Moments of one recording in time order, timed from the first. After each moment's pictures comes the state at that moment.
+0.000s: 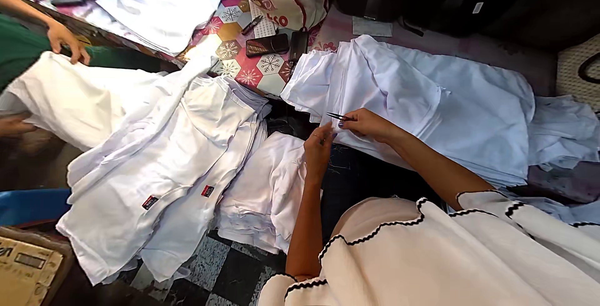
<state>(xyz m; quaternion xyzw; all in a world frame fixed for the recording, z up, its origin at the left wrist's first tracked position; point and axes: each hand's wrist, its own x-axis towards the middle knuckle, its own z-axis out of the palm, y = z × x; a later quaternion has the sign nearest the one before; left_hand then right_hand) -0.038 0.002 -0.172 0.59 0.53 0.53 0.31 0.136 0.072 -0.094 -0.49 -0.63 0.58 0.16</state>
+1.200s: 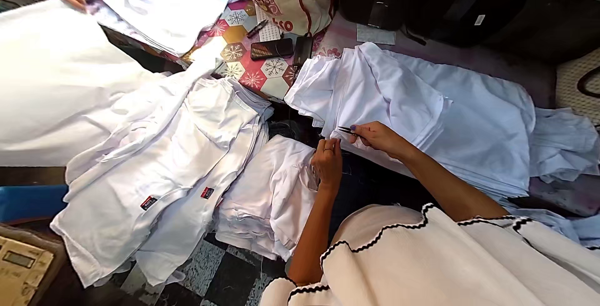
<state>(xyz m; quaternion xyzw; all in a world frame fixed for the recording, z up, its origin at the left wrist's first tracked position) 0.000 -0.007 -0.201 0.59 0.65 0.48 0.00 0.146 0.050 -0.078 -0.56 -0.59 0.57 0.13</state>
